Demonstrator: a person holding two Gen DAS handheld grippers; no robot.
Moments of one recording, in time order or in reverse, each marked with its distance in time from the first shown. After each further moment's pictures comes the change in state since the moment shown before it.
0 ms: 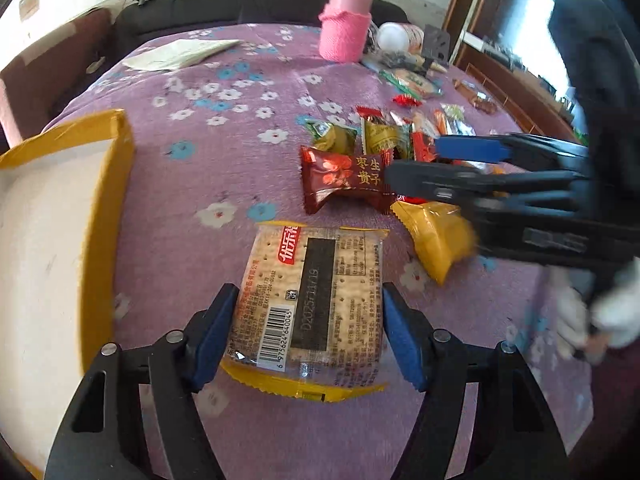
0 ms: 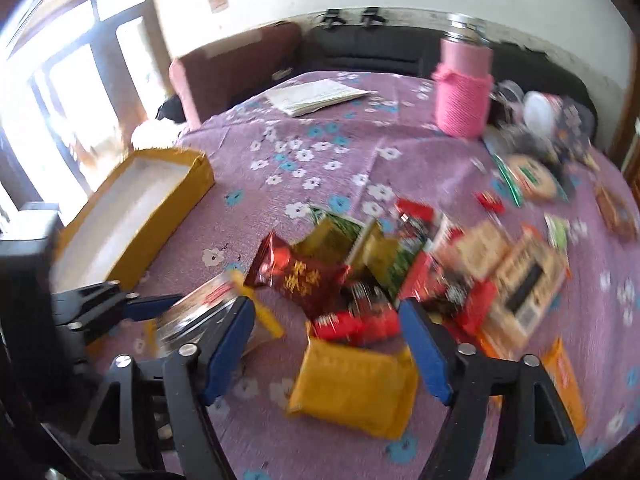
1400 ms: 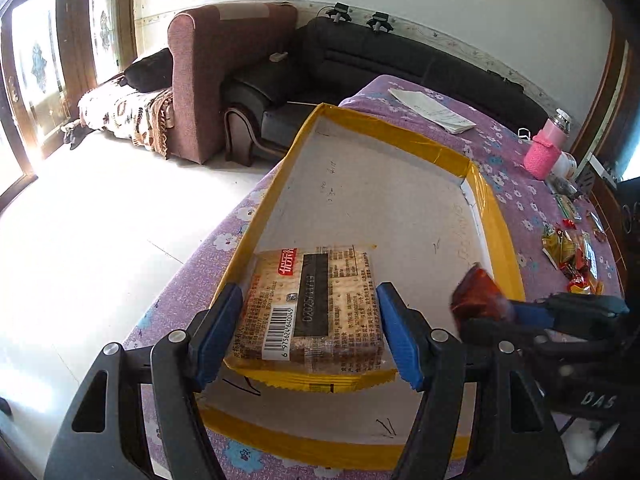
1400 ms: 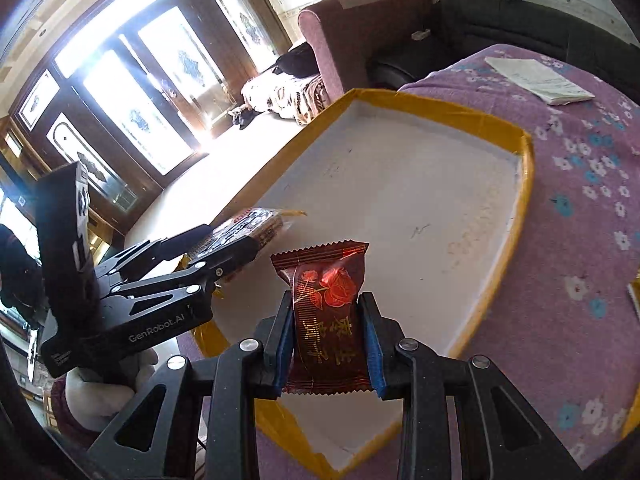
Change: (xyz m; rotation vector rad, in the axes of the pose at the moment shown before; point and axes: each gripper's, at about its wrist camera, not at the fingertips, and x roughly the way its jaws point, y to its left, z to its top) left arm -0.097 0.224 -0.055 -0.385 -0.165 0.334; right arm 0.050 0.265 0.030 -0.055 0.141 0.407
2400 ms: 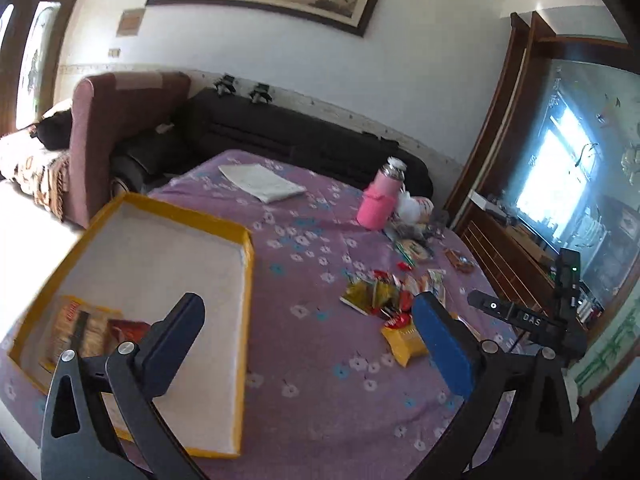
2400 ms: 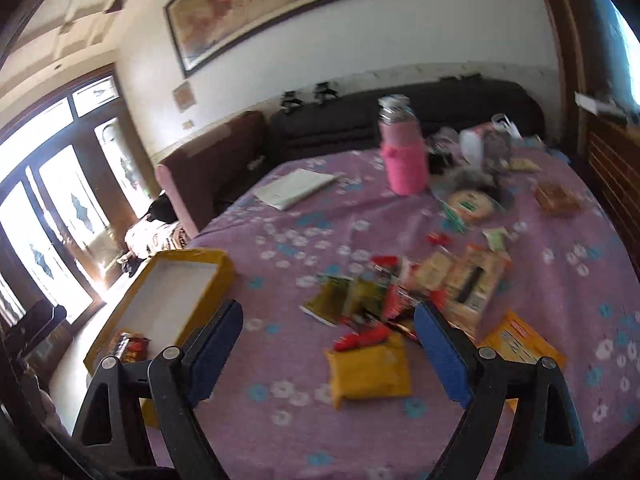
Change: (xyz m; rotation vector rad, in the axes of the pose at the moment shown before) left arm -0.098 -0.149 -0.013 0.061 -0.231 -0.424; right arm -0.264 -0.227 -0.121 0.395 -0.465 -0.408
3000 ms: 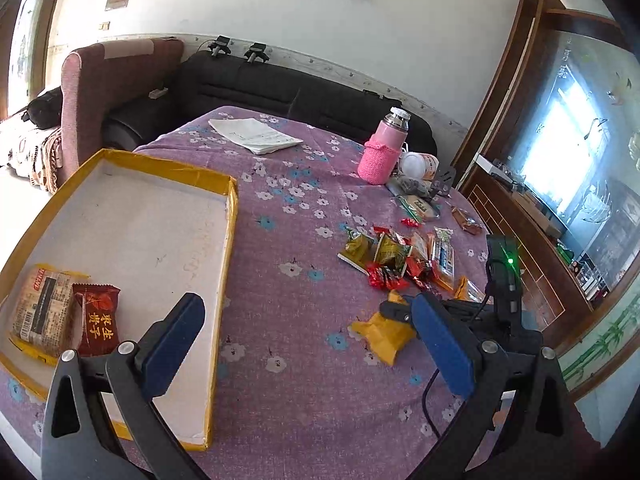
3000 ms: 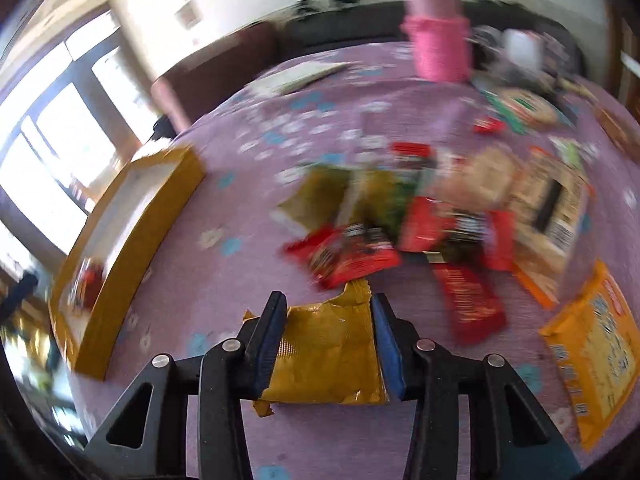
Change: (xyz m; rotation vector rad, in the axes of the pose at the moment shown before) left arm 0.031 -0.015 -0.020 0.017 0.117 0.035; right arm 0.102 0.053 -0.054 -0.219 0.302 0.153
